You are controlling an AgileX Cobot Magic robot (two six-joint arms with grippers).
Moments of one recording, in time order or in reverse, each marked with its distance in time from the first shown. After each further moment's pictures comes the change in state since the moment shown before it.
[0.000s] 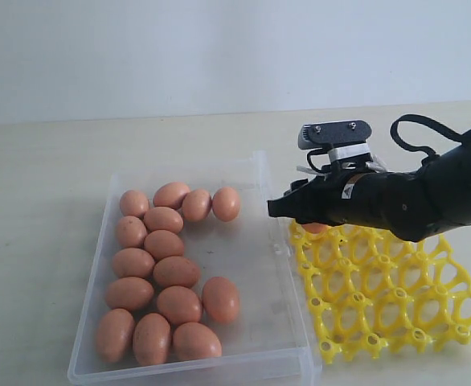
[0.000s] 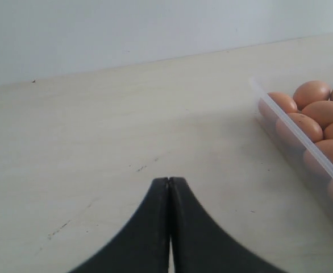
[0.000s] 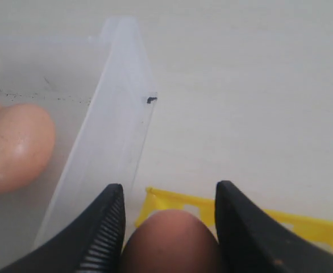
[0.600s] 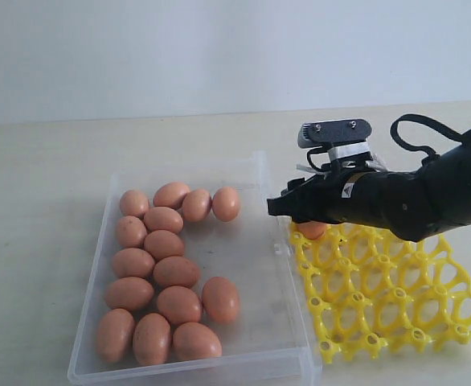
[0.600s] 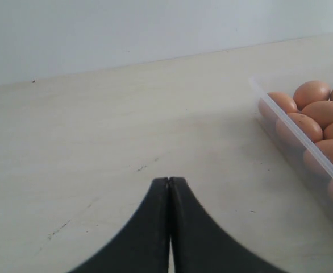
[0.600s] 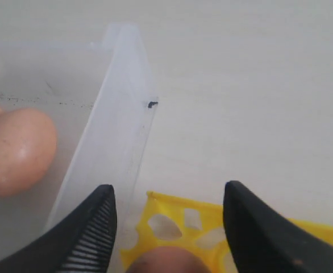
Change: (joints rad) left arm 0.000 0.000 0.000 0.000 0.000 0.000; right arm 0.000 0.000 0.000 -0.002 -0.010 0.000
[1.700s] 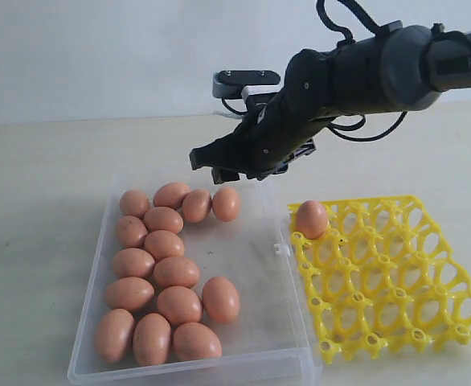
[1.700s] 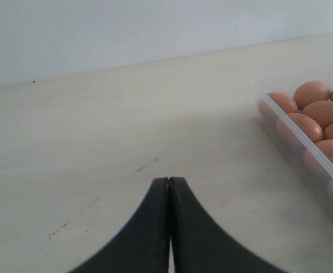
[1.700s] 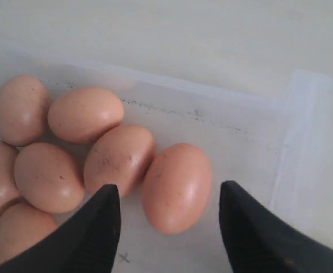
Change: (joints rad) left arm 0.000 0.000 0.000 0.000 0.000 0.000; right arm 0.109 0.114 -0.595 0.130 0.761 -0.048
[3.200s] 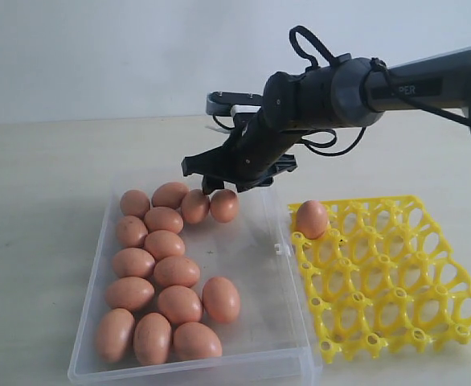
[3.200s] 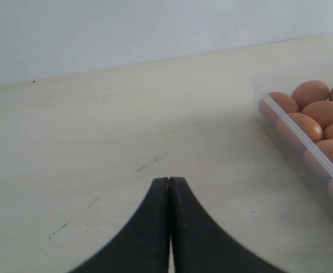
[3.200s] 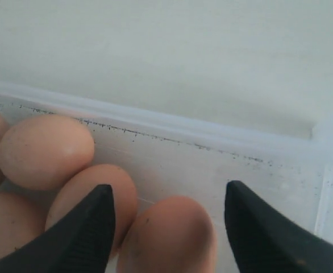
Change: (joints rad) left arm 0.000 0.000 0.000 0.000 0.000 0.000; right arm -0.023 0.214 -0.190 0.056 0.056 0.014
